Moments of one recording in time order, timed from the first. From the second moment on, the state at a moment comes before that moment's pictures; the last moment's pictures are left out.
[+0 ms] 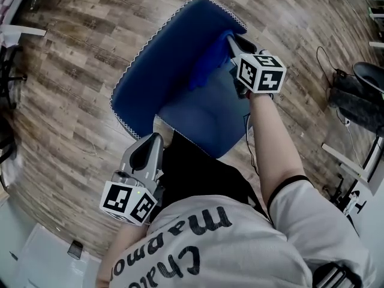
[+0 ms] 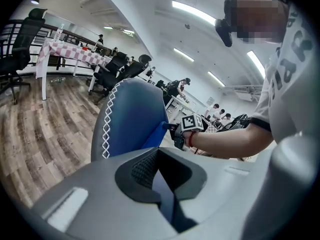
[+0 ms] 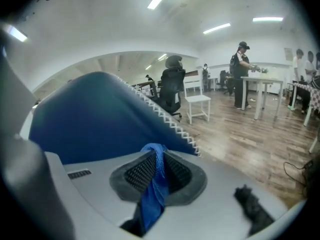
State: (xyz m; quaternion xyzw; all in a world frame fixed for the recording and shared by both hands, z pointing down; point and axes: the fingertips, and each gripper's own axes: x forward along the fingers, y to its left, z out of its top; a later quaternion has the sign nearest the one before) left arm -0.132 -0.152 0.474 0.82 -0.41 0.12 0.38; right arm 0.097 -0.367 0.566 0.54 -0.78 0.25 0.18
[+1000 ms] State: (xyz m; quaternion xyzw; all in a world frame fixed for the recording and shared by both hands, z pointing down) left arm -0.164 -0.112 0.475 0.82 -0.41 0.11 0.39; right arm -0.121 -0.187 0.579 0.31 -0.89 0.27 0.22
